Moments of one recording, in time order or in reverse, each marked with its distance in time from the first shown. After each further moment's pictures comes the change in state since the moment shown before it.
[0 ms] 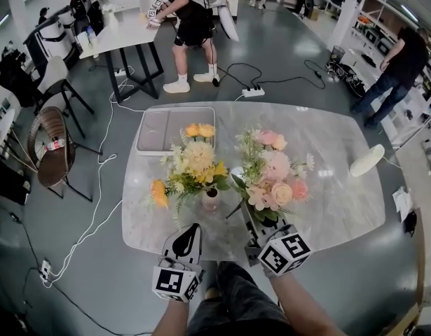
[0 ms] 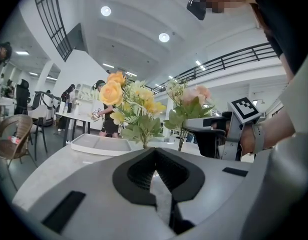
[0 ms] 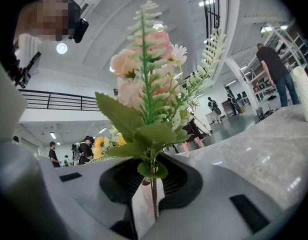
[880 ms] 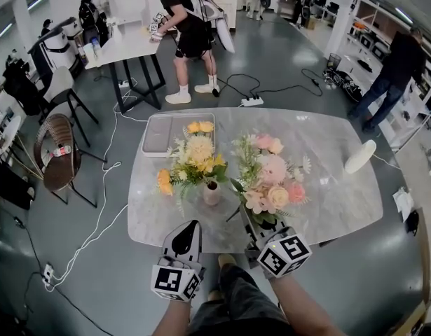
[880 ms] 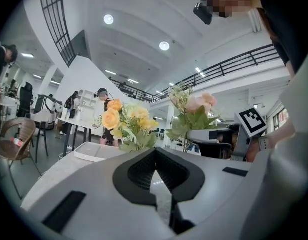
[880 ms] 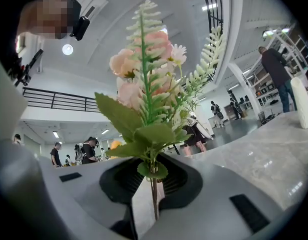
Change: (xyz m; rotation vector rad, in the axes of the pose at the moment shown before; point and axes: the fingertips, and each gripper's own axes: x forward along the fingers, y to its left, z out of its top) left arm -0.033 -0.016 0.032 -0.006 -0.088 0.009; right arm -0.035 0.033 0.007 -0.031 -0.038 0.021
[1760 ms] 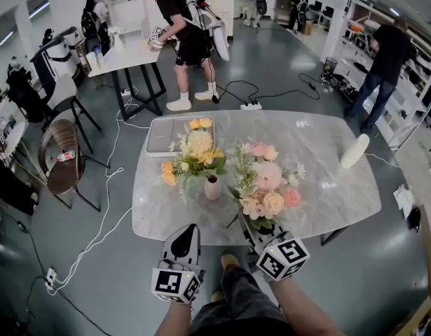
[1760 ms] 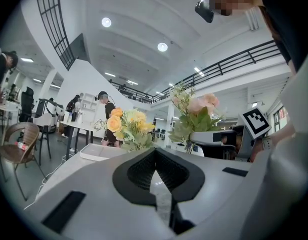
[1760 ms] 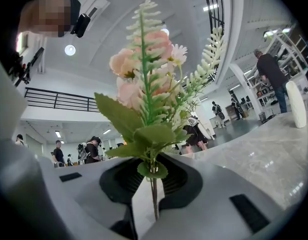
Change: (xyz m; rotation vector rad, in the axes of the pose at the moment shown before) left arm -0.039 -0.012 -0.002 0.025 -0.008 0.014; right arm -0.036 0.028 -0.013 -0.008 -0.002 0.014
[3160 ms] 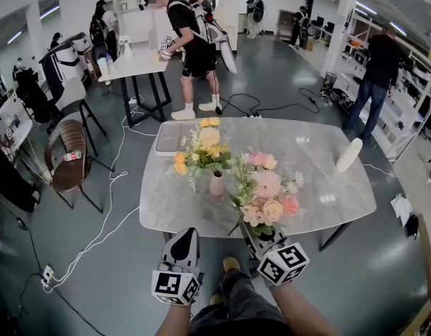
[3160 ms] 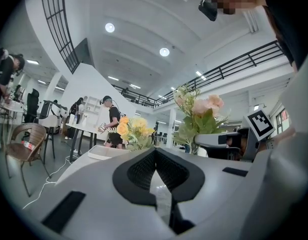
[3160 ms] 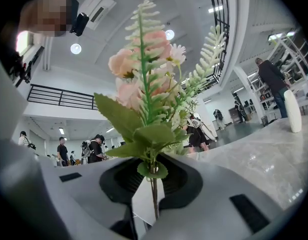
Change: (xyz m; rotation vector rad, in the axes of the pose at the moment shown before) left arm -0.059 -0.008 0.009 -0.016 -0.045 0.029; right arm -0.042 0.048 -0.001 -0.038 -0.001 0.024
